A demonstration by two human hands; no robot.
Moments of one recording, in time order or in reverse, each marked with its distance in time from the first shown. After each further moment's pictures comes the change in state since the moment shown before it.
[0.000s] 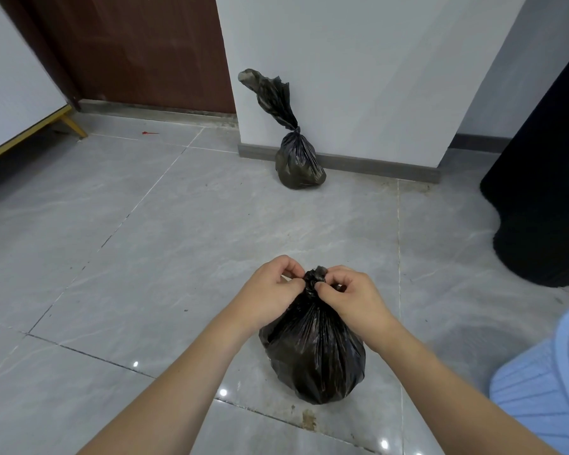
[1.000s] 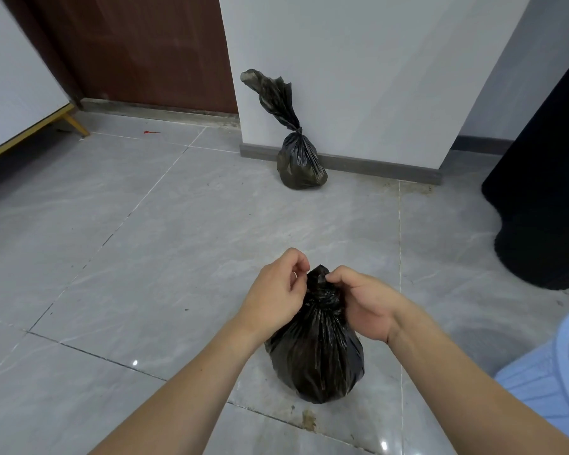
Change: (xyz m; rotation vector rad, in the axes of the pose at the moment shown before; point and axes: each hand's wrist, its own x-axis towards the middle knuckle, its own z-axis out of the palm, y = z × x) left_hand -0.004 -0.001 0.013 0.155 0.148 0.238; right_hand 0.008 -0.018 -0.018 0.640 -0.378 0.583
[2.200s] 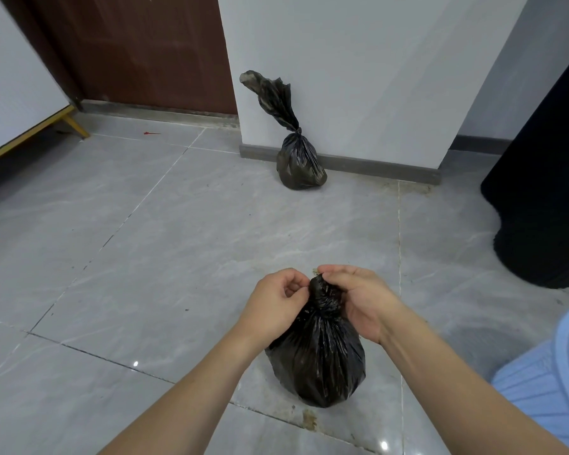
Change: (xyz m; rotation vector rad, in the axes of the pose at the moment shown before) left_hand -0.011 -0.004 0.005 -0.211 -0.041 -0.197; right_hand -0.004 0.002 0.013 0.040 0.259 -0.196
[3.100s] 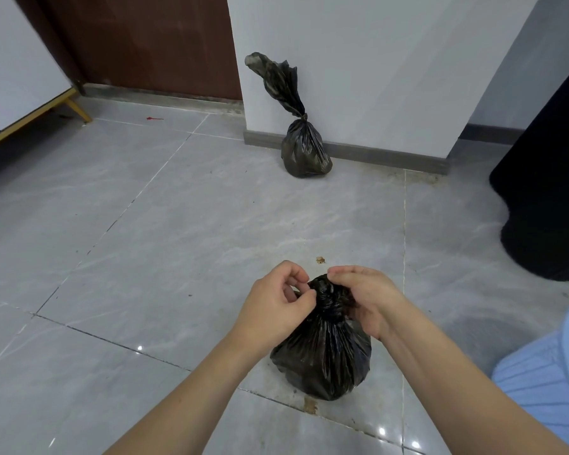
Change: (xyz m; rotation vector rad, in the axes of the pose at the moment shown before) left_hand -0.032 0.001 -0.003 -0.007 0.050 0.017; right_hand -0.008 0.009 0.004 -0.108 0.164 0.085
